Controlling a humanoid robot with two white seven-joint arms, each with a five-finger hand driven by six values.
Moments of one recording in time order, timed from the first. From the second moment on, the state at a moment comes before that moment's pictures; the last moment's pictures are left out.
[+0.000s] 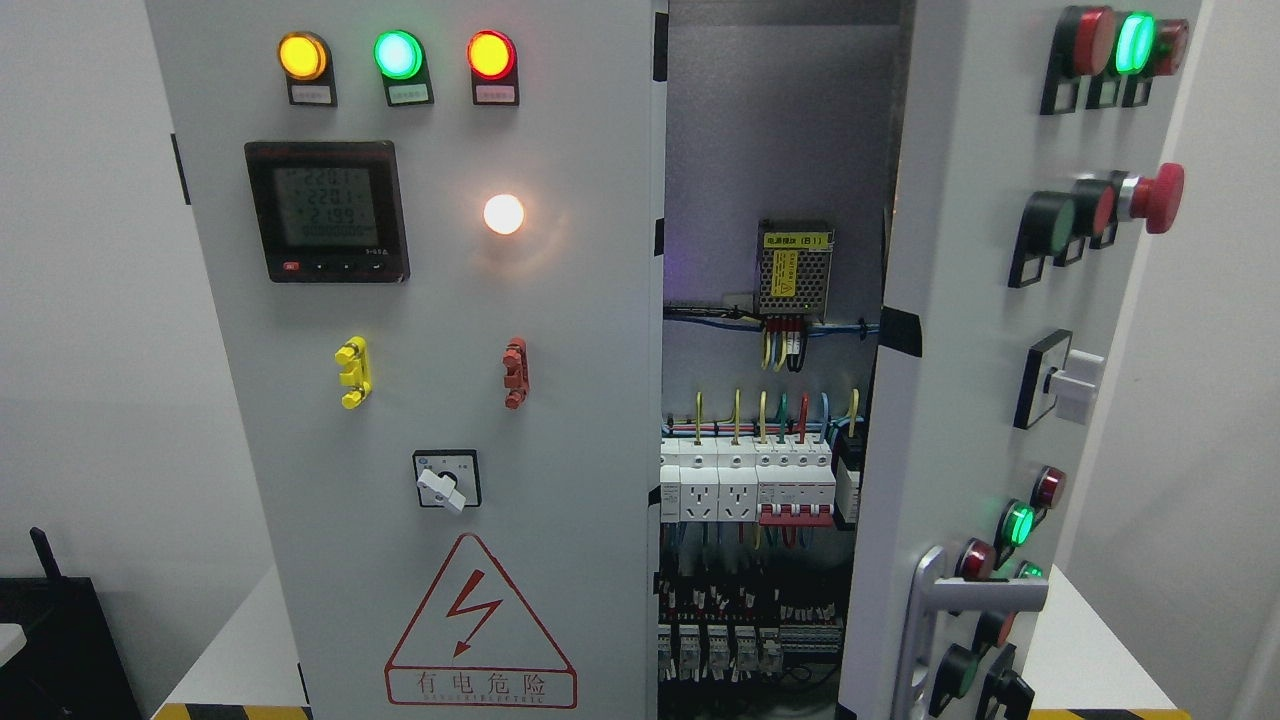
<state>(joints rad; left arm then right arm) 0.59 0.94 0.53 -1.30 1.38 -0.06 -0.67 0.10 0.12 0.18 -0.07 0.00 -0.06 0.16</state>
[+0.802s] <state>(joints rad) 0.48 1.38 0.56 -1.47 1.67 -0.05 -0.92 0.09 0.12 0.18 -0.07 0.00 -0.06 0.16</state>
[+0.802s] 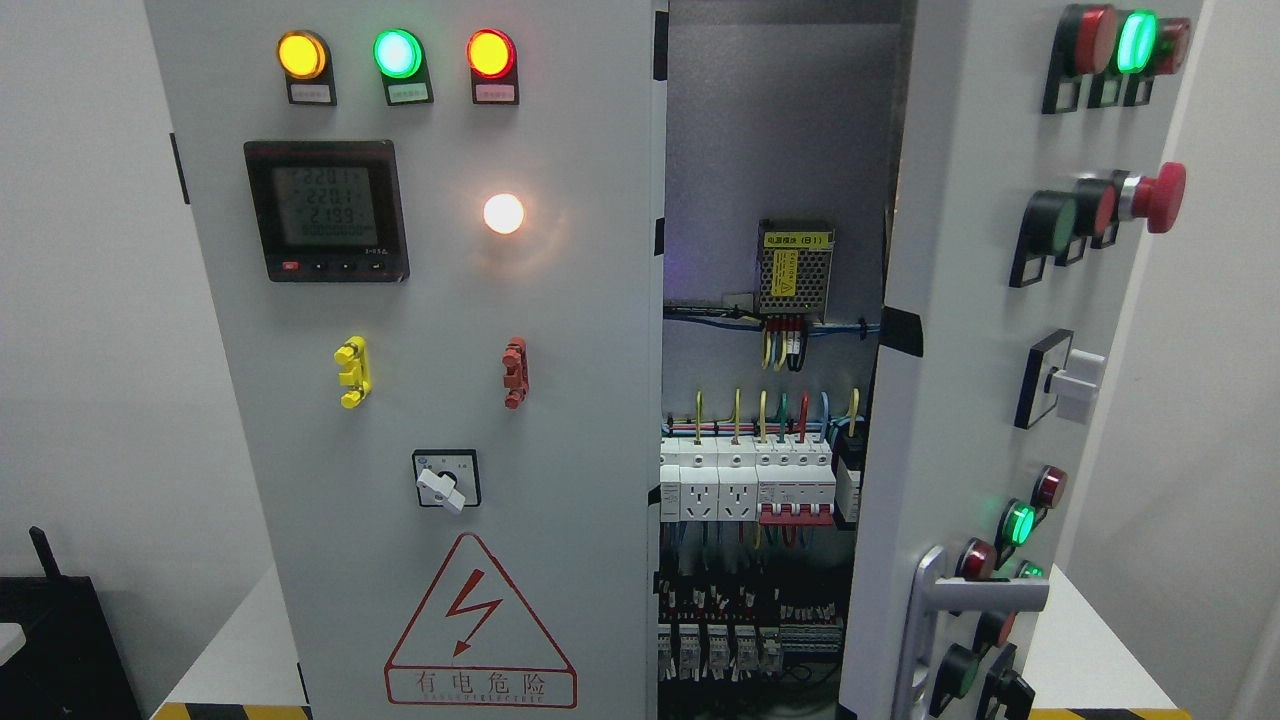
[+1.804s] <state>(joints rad) -0.96 1.26 -0.60 -1.65 1.56 0.12 -0.85 0.09 0.12 0.18 -0.07 0.00 -0.05 0.09</state>
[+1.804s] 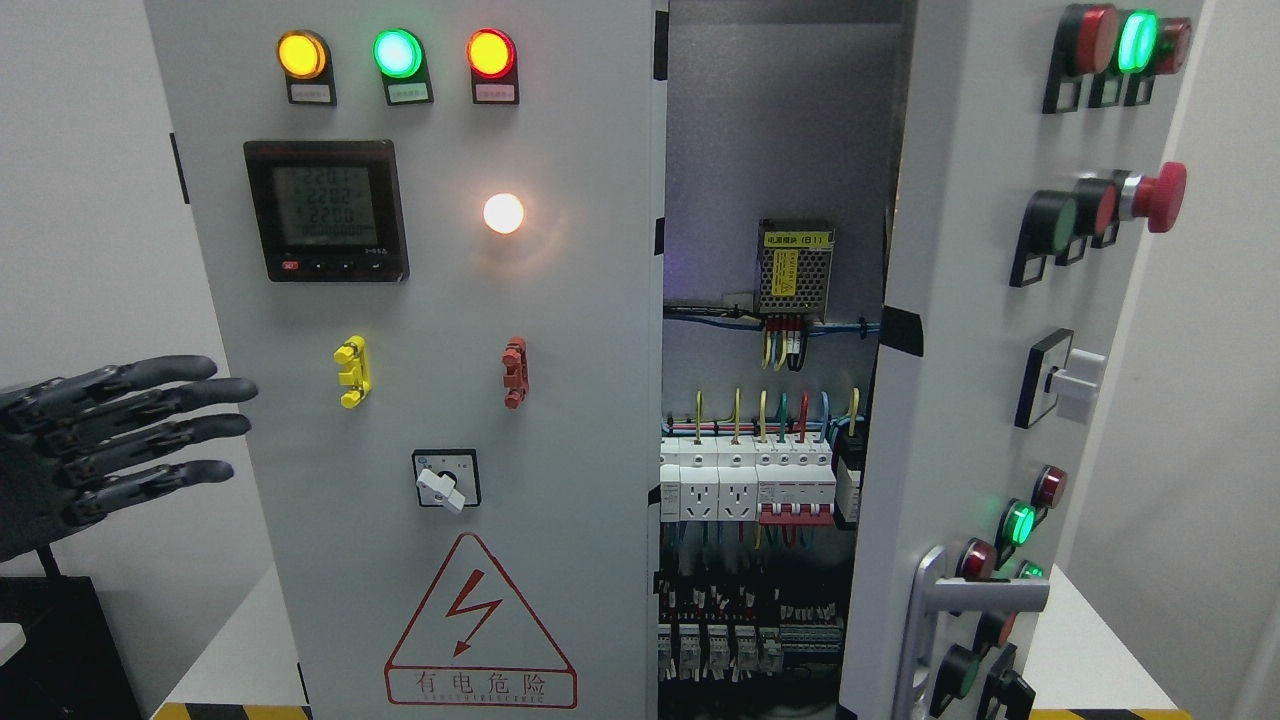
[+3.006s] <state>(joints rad) -1.69 0.61 -1.45 -1.52 1.86 0.11 -0.35 0.09 0.12 0.18 -0.07 0.00 -0.05 0.03</state>
